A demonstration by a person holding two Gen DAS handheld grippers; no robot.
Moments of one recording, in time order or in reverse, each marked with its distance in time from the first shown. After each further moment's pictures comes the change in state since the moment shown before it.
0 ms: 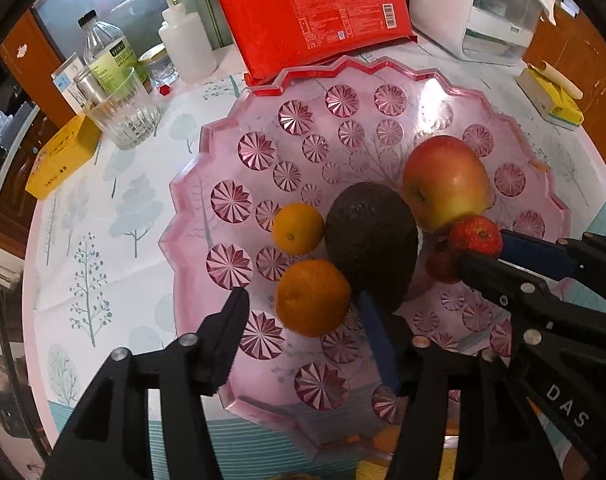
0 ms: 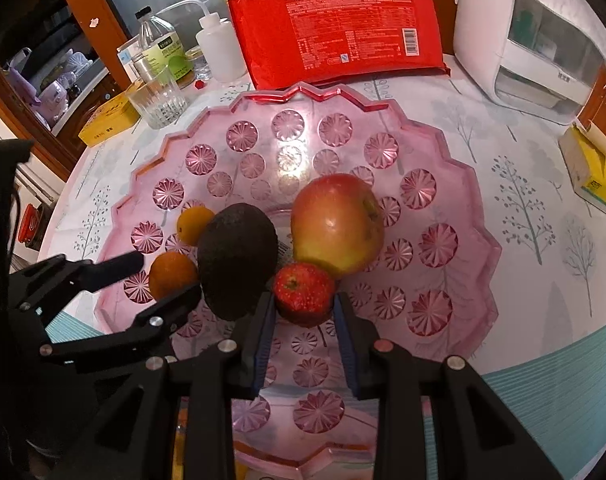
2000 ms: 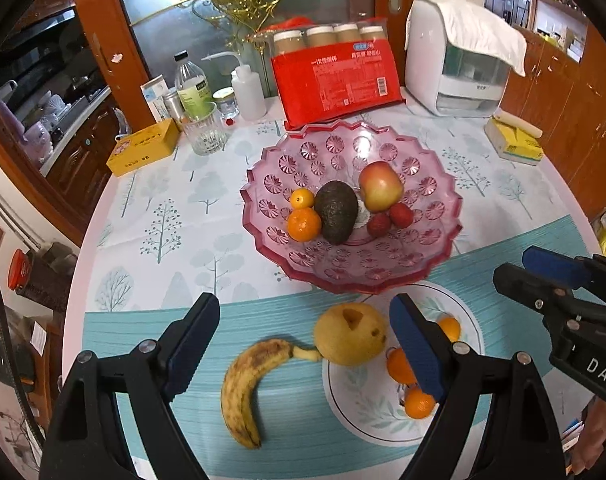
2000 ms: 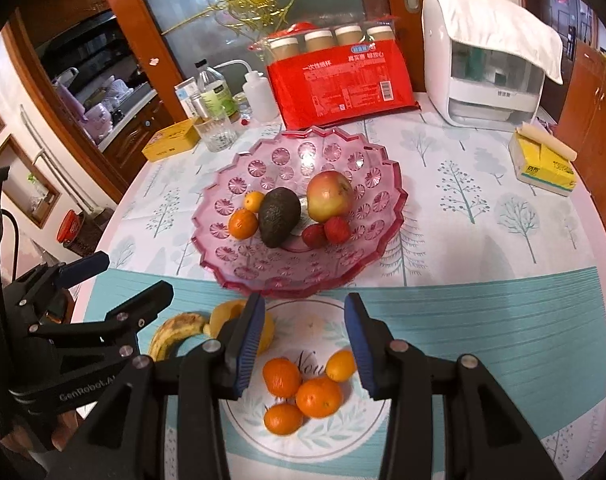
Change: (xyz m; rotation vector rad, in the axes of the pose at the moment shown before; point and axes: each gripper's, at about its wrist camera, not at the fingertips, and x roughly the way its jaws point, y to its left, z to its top) left arm -0.175 -0.033 -0.102 -0.130 -0.183 0.076; right arm -0.157 -0.016 -0.095 -0.036 -0.156 0.090
